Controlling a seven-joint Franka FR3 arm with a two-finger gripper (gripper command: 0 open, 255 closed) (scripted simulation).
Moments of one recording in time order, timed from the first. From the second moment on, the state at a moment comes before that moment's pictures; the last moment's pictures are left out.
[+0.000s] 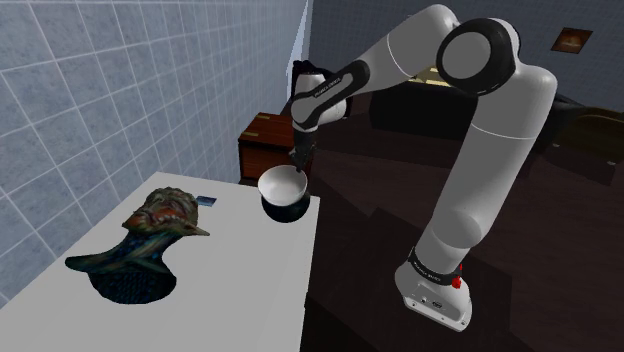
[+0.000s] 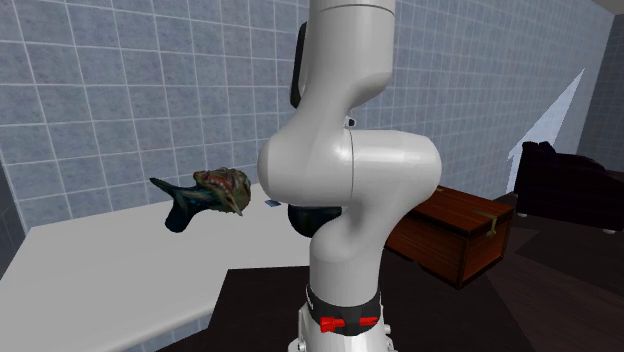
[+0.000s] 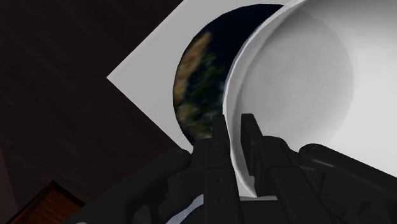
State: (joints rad) arm -0.08 0.10 -0.02 -2.24 0.06 2.31 0.01
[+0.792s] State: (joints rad) arm -0.08 0.10 -0.03 -2.23 0.06 2.30 0.01
